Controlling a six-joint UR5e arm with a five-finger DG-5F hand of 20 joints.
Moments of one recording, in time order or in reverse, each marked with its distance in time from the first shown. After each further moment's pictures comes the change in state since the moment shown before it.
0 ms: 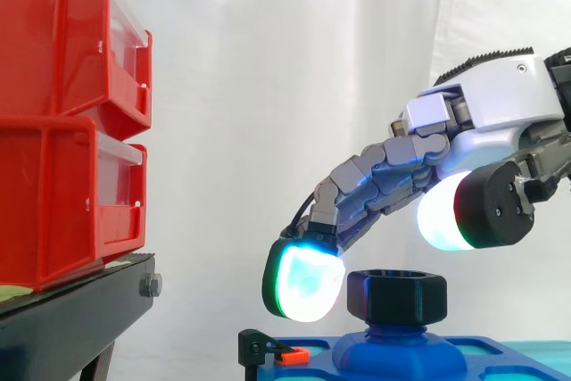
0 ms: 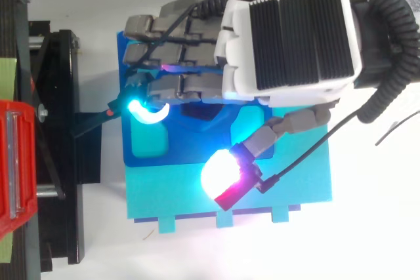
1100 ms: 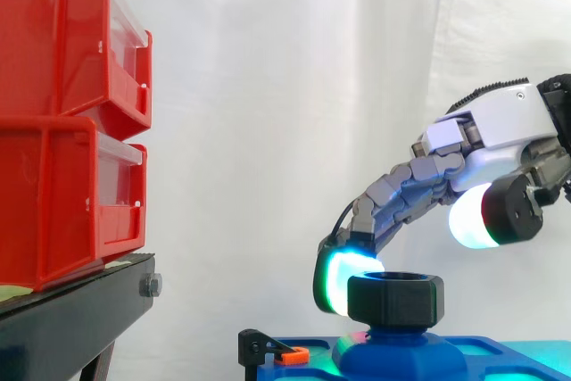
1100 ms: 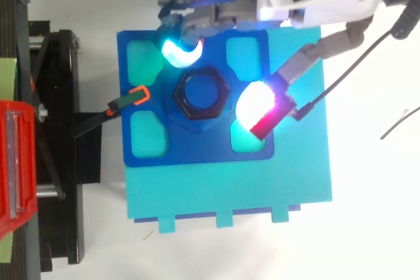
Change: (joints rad) arm -0.126 0.000 0.018 -0.069 -0.157 -0.005
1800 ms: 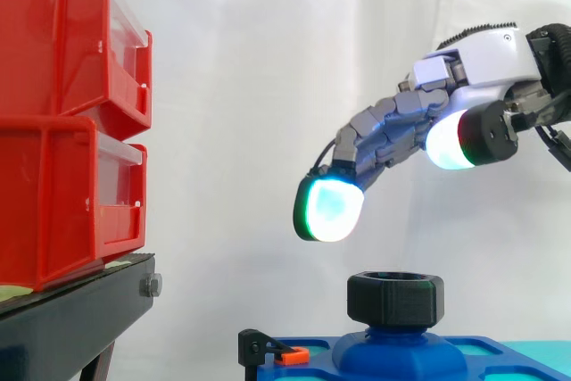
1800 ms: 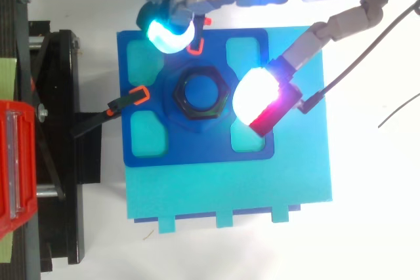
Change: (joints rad) arm 0.000 0.000 0.091 -0.026 -0.018 -0.015
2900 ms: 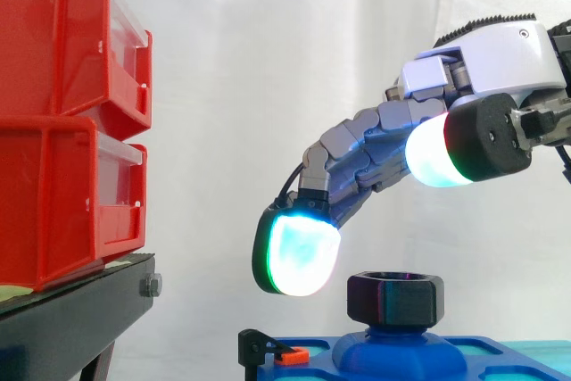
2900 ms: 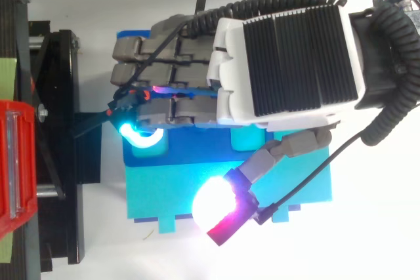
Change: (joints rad) arm 0.150 0.000 -0.081 0.094 0.167 0.026
